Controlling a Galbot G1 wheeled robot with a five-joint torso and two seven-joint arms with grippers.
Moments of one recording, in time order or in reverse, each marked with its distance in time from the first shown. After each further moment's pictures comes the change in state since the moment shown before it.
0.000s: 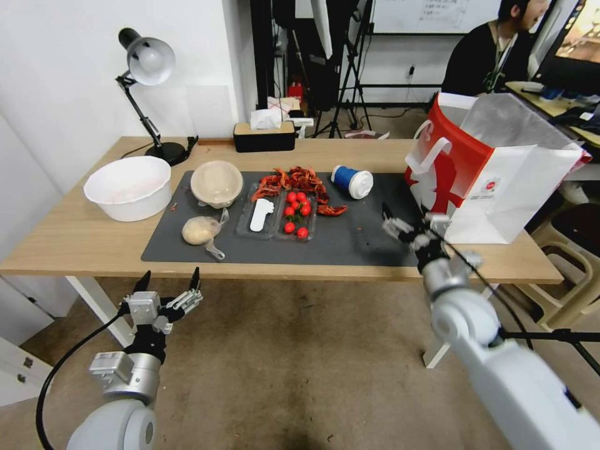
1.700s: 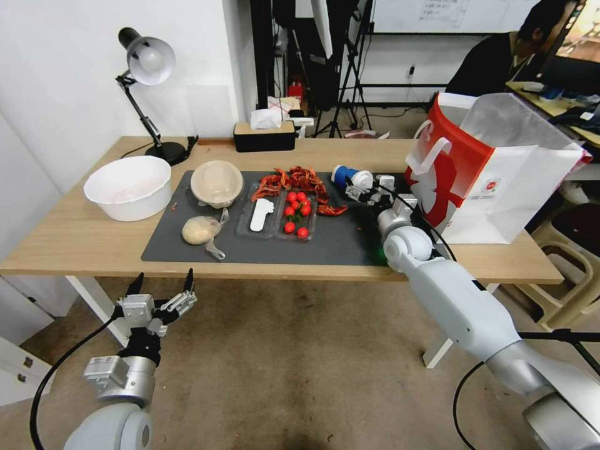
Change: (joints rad) left arm 0.006 -0.004 -0.015 0.009 0.003 -0.024 -0.004; right arm 0.413 0.152 -0.292 -0.507 0.030 0.041 -0.042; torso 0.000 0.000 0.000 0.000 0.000
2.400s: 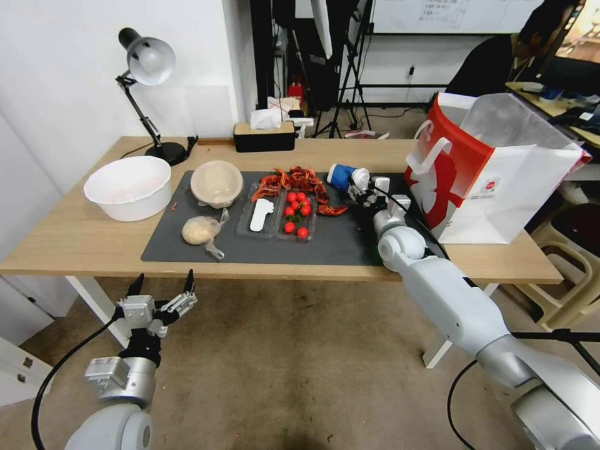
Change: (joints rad) left arm 0.003 -0.001 0.000 0.008 0.004 -0.010 -0.001; right arm 0.032 0.043 -0.022 -0.087 -0.036 0.003 0.007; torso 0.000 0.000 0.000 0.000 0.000
